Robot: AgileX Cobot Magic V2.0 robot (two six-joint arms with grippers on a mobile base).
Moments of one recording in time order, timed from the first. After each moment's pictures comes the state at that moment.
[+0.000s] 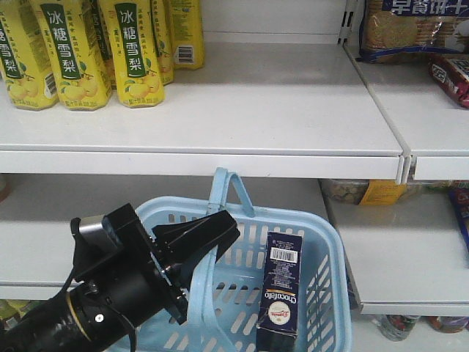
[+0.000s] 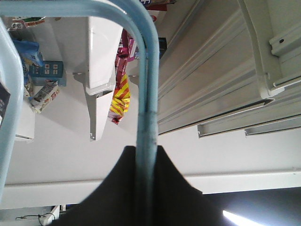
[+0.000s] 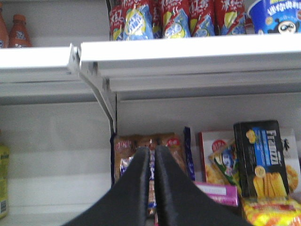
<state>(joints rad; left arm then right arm) -0.79 1.39 -0.39 0.16 -1.09 -1.80 -0.08 0.25 -0.47 0.07 -0.15 -0.02</state>
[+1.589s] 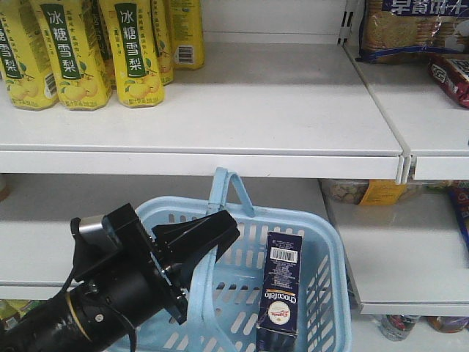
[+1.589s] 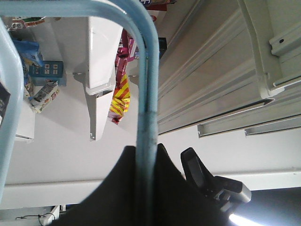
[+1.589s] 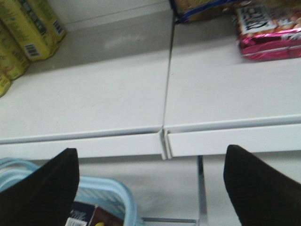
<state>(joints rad) -0.79 1.39 -0.39 0.16 -1.09 -1.80 0.05 0.73 -0.99 0.23 0.79 0.10</state>
